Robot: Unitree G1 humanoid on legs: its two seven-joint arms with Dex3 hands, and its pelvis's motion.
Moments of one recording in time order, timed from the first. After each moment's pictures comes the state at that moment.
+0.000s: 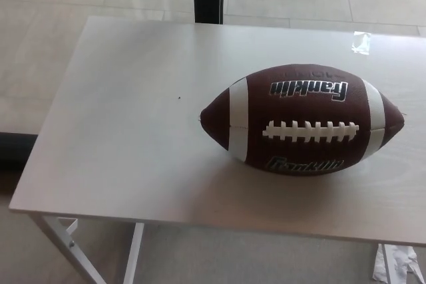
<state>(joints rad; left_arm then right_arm) 0.44 0.56 0.62 0.97 -0.17 -0.14 -0.19 0.35 -0.61 -0.61 0.95 0.13 -0.22 0.19</state>
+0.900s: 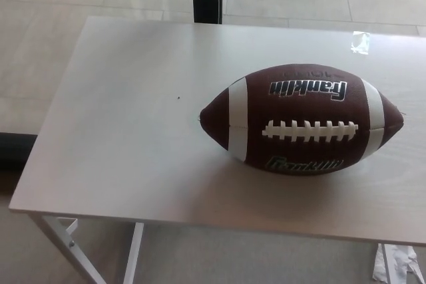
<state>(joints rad) 0.35 0.60 0.95 0.74 -0.48 -0.08 -0.35 0.25 -0.65 -0.90 0.80 0.35 -0.21 0.24</state>
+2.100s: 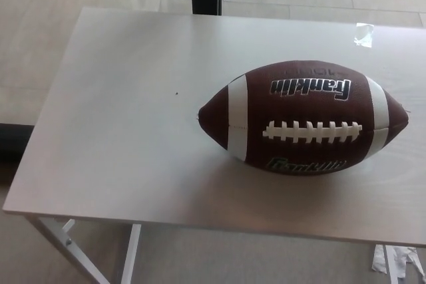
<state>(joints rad) -0.37 0.47 0.42 -0.03 -0.59 0.33 -0.02 -0.21 -0.50 -0.46 0.01 0.43 0.19 0.07</state>
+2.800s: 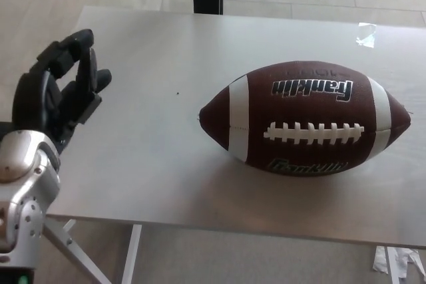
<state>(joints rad) -0.27 0.31 0.07 0.02 -0.36 0.42 0.07 -0.25 -0.40 -0.28 0.23 0.30 0.31 -0.01</state>
